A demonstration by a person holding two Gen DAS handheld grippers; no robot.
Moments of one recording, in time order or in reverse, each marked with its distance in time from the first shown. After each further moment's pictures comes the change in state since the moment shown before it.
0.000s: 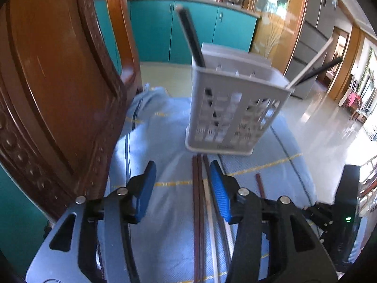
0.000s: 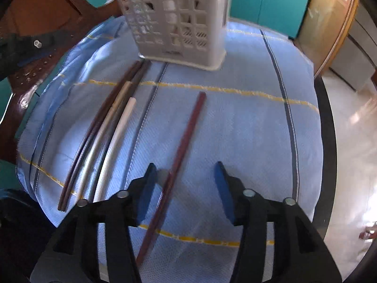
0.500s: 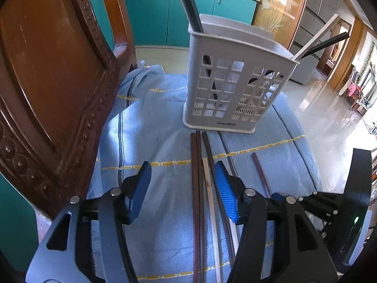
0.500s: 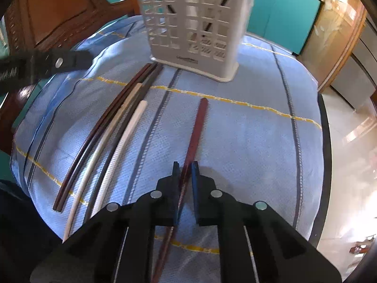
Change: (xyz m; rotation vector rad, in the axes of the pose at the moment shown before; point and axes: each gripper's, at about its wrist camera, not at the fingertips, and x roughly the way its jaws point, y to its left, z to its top) left arm 0.018 -0.008 -0.015 0.013 0.107 -0.011; right arm 0.003 0.005 0.002 -0.033 -0.047 -0.059
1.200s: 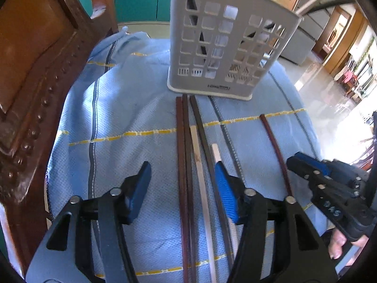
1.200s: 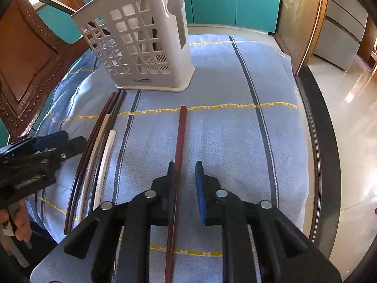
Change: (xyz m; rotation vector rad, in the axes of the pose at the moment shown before) left arm 0.038 -0.012 -0.021 0.025 0.152 -0.040; right arm -0.011 -0.041 0.005 0.216 -0.026 0.037
